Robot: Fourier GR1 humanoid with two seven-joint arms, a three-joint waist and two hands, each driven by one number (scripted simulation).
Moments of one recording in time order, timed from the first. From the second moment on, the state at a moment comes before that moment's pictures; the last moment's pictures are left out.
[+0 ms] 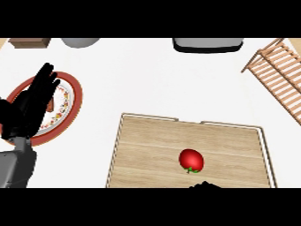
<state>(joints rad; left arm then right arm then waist) -0.22 0.24 0.09 -1.54 0.14 0.02 0.24 0.25 -0.14 0.84 -2.31 1.14 0.12 0.60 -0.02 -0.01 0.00</state>
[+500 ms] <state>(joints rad) -0.22 0.24 0.09 -1.56 0.14 0.02 0.25 0.08 -0.01 0.74 -2.40 1.19 0.23 0.79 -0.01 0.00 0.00</state>
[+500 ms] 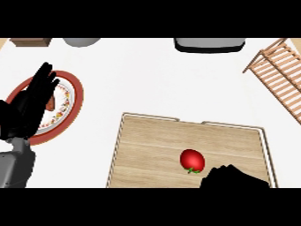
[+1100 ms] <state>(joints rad) -0.23 0.23 0.08 -1.53 0.13 0.02 0.23 -0.23 0.00 0.27 -2.40 1.20 0.47 0.86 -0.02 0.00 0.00</state>
